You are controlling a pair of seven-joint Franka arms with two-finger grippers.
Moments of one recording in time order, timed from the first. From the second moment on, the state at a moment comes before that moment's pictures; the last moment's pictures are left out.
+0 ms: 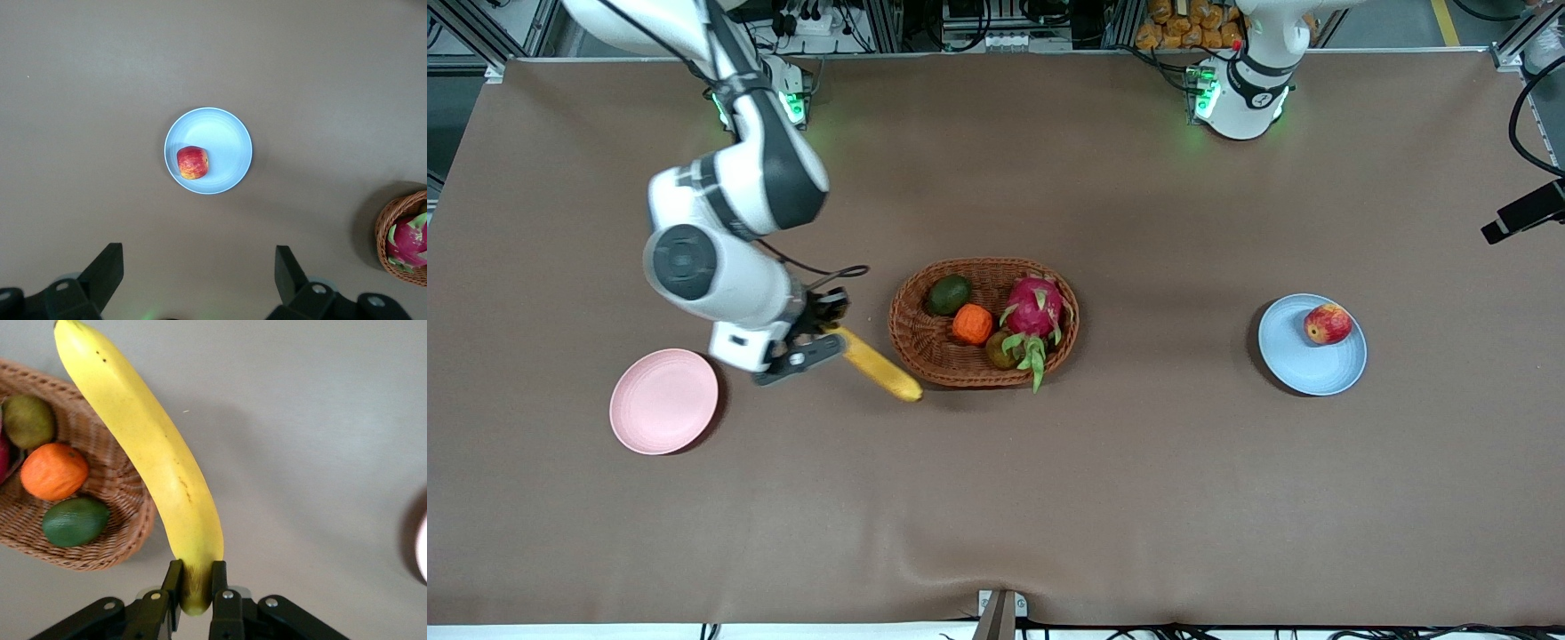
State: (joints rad) left arm 0.12 0.02 0.01 -1.51 -0.06 1.50 -0.17; right arm 0.45 0.36 -0.13 -1.63 0.17 1.87 -0.10
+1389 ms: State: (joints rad) left arm 0.12 0.02 -0.10 -1.51 -0.01 1.49 -0.17; right arm -0.11 0.37 -0.13 -1.72 0.17 1.75 -0.45
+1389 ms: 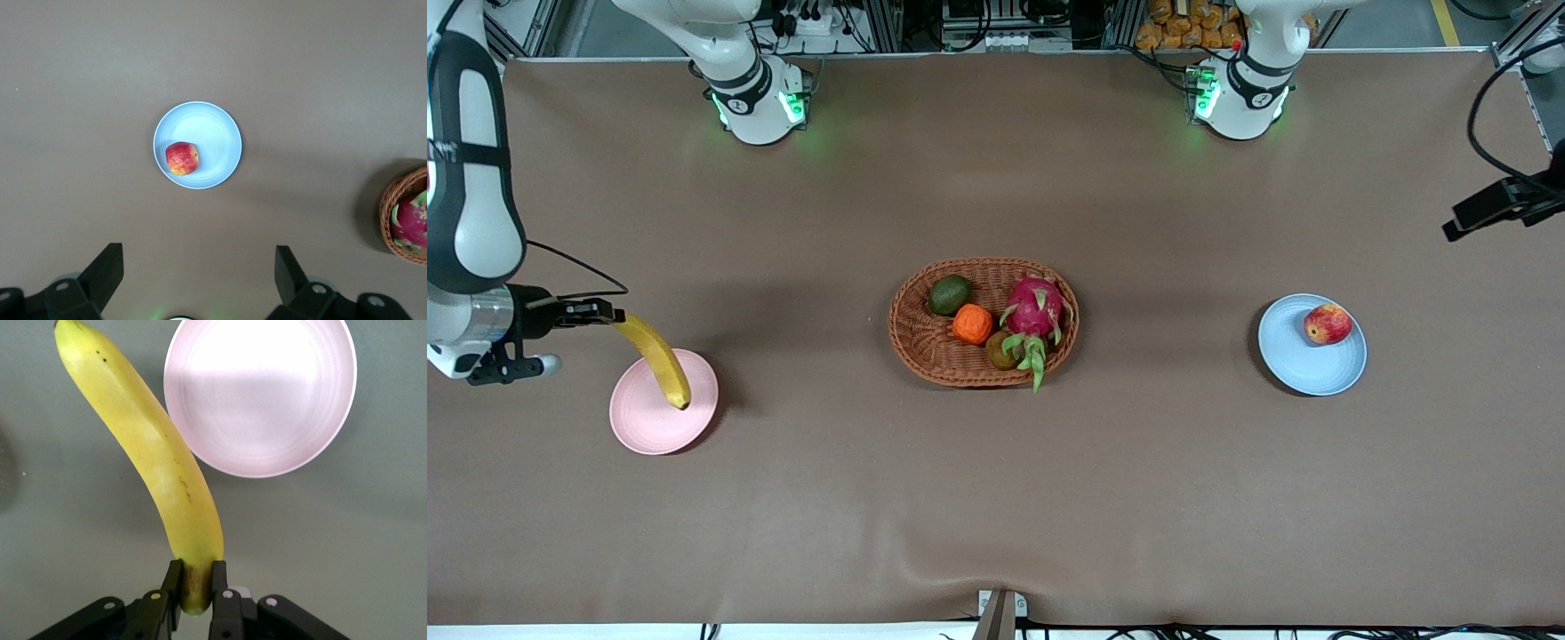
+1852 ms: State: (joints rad) left arm 0.12 0.01 -0.12 -1.51 -0.01 1.48 -0.14; right arm -0.15 0.46 -0.13 -1.72 0.18 1.82 -0.52
